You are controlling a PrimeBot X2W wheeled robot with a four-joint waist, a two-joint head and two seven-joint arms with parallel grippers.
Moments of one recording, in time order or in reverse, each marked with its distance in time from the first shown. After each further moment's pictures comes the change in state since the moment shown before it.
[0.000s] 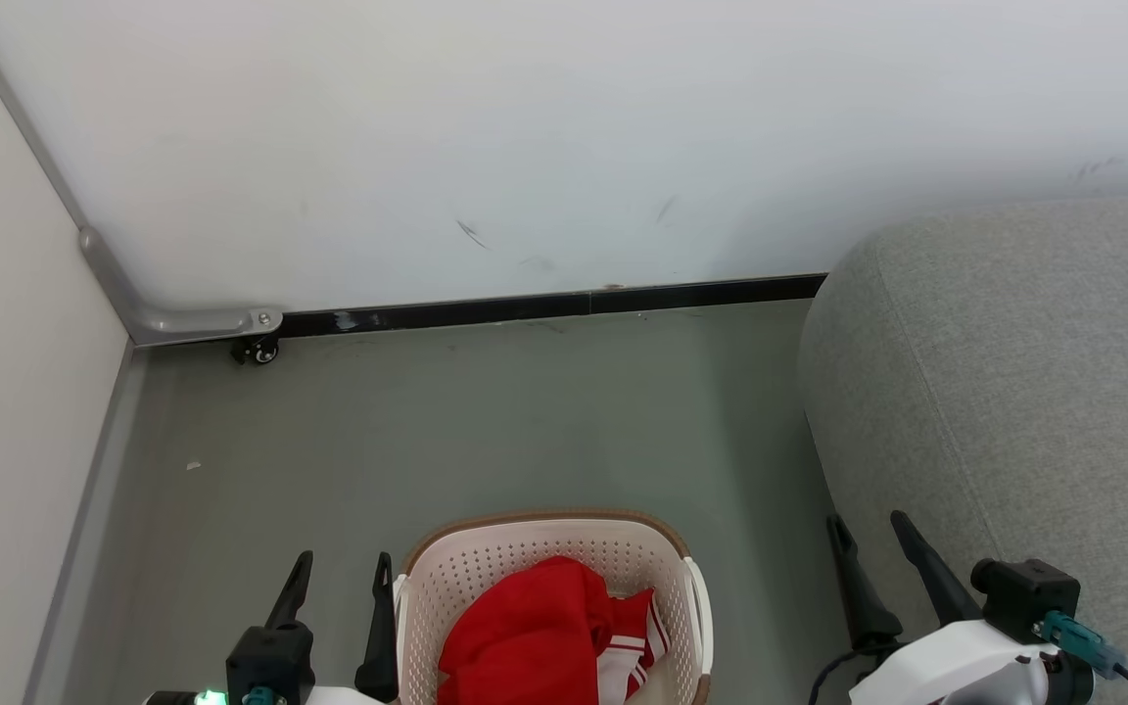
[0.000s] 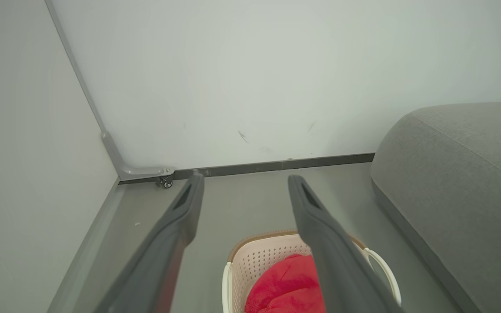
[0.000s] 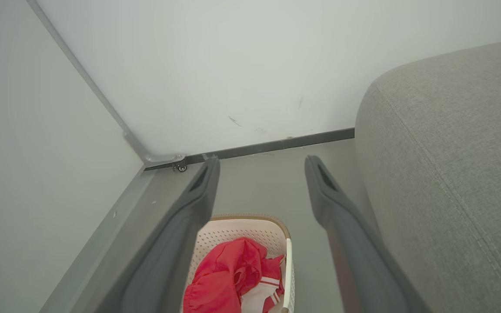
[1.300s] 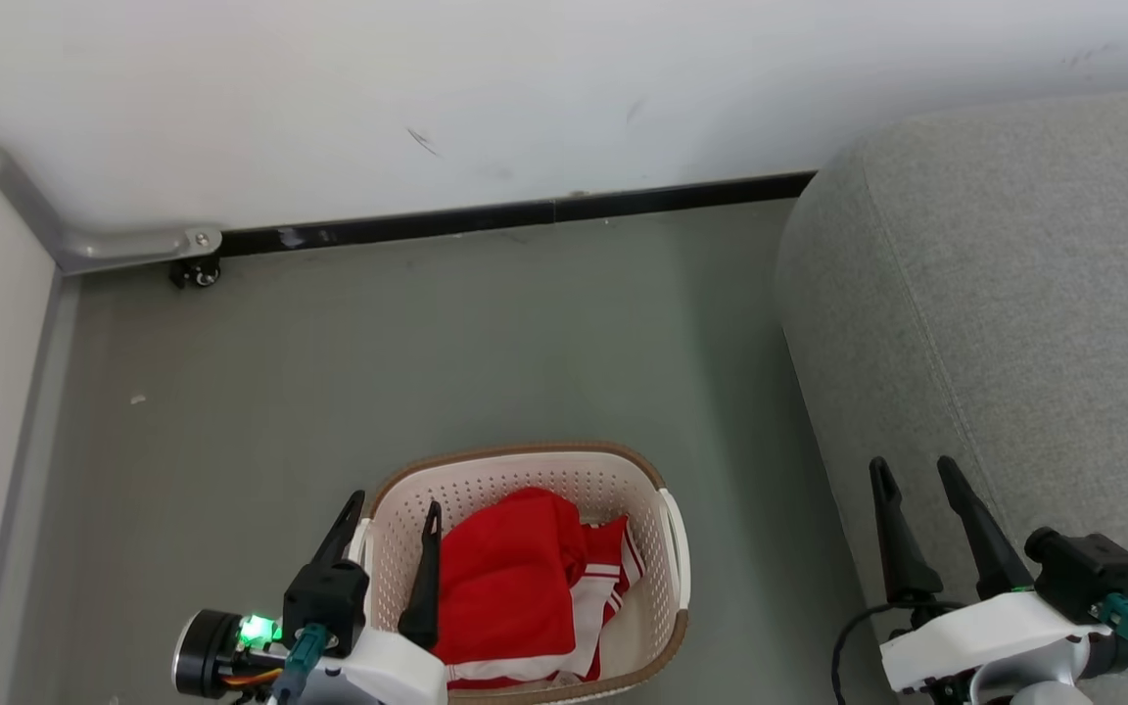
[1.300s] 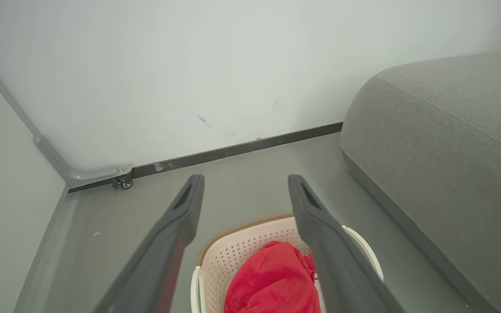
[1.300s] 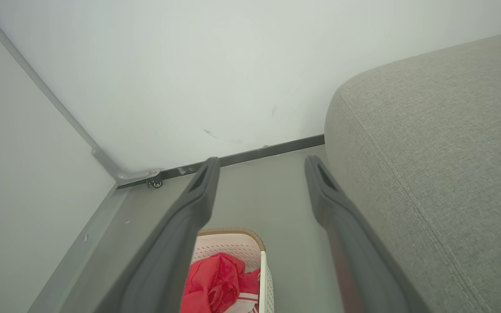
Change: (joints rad) left arm -0.129 -0.009 -0.069 0.080 0.048 -0.039 0.000; right arm -0.003 0.002 -0.066 -0.105 -0.010 0.000 -0.033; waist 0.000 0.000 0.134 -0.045
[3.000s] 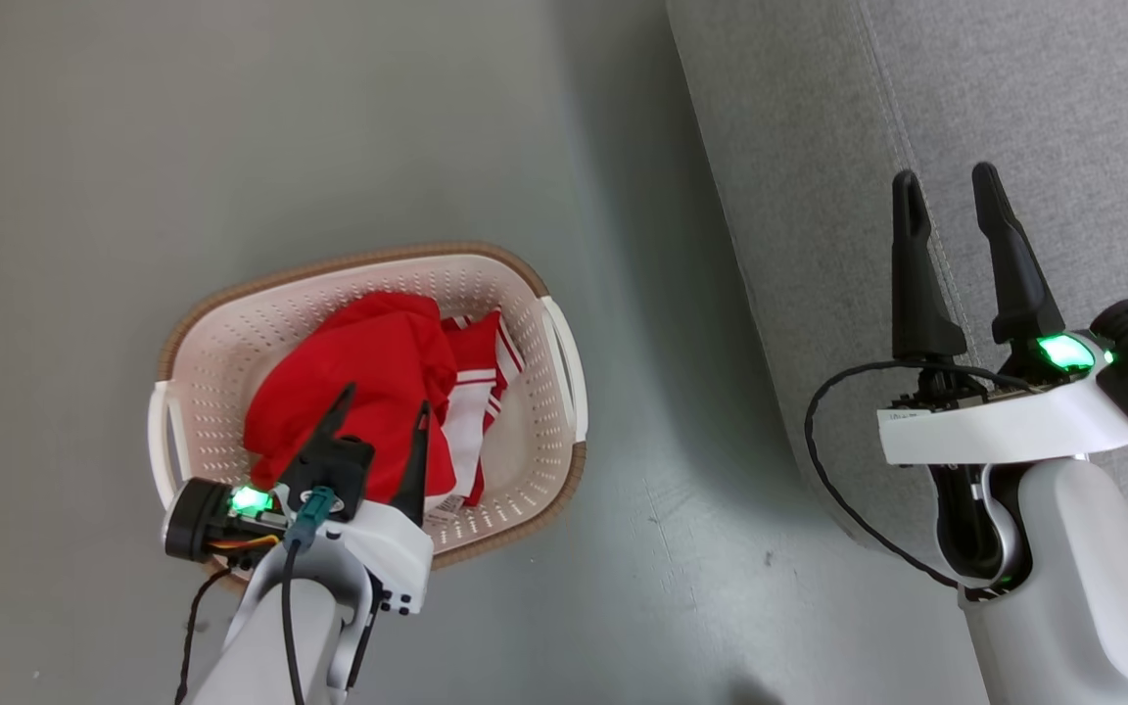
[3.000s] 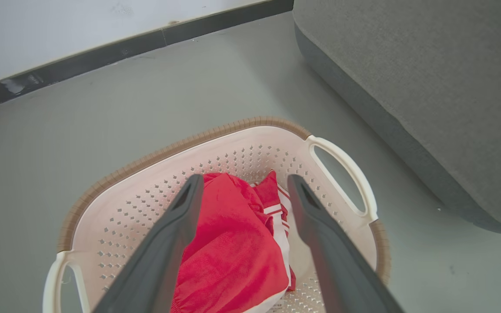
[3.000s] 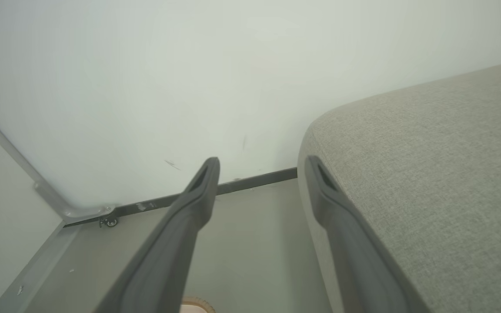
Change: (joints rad) left arm -0.294 -0.005 -0.021 0.273 0.041 -0.060 -0.001; right arm -0.325 -0.001 0.038 -0.142 0.047 0.000 -0.060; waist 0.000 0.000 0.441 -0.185
